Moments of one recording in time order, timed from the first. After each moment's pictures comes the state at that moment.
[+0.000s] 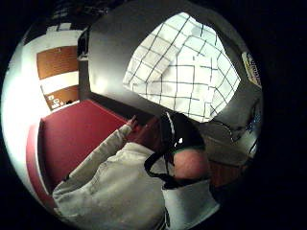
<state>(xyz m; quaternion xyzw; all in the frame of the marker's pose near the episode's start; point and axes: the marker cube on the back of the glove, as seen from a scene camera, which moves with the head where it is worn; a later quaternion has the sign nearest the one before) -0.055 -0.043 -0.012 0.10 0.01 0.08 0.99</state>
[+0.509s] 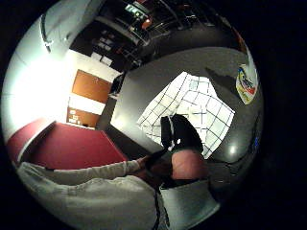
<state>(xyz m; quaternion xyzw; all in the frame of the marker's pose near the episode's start) 0.012 0.025 -0.011 0.42 -0.09 0.11 0.90</state>
